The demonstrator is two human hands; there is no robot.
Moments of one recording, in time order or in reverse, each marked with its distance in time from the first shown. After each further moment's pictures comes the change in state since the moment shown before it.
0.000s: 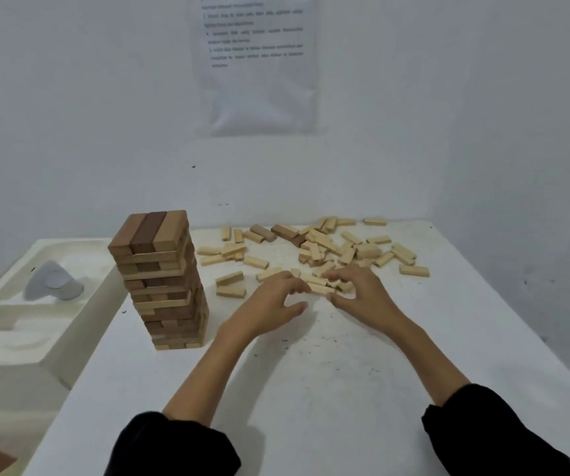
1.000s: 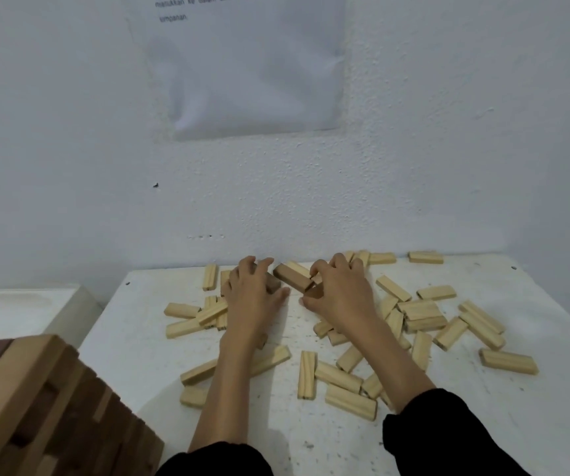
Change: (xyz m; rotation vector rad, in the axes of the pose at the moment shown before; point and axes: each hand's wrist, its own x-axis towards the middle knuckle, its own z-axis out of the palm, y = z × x) left_hand 0.146 -0.114 0.008 0.119 0.352 -0.499; right_hand 0.182 0.023 0.052 -0.405 -0.048 0.141
